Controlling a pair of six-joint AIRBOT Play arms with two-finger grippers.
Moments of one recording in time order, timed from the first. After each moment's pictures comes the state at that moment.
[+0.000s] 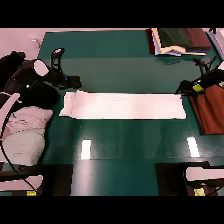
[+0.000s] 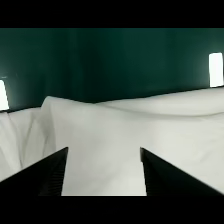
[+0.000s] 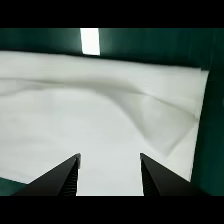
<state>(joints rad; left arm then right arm) -0.20 -1.41 1.31 1.30 -0.93 -1.62 -0.29 -1.50 1.37 -1.19 1.37 1.34</state>
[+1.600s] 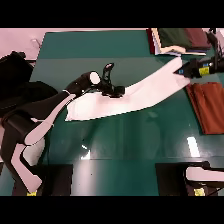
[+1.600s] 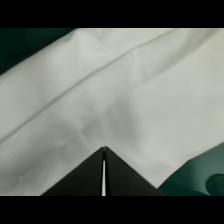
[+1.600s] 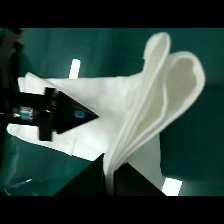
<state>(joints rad) -0.57 -1.88 1.63 0.94 -0.80 -1.59 -0.28 -1.39 1.48 -0.67 1.43 1.20</state>
